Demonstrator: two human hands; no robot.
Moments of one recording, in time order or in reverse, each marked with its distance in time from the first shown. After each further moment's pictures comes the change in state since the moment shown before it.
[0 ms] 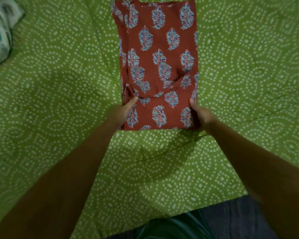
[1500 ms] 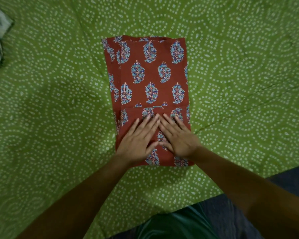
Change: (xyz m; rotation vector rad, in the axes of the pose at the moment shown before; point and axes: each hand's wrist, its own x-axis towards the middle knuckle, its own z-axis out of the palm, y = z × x) left_hand -0.050 -0.072 0.058 1.255 0.122 1.047; right_hand -0.047 0.083 0.022 -1.706 0.003 -1.070
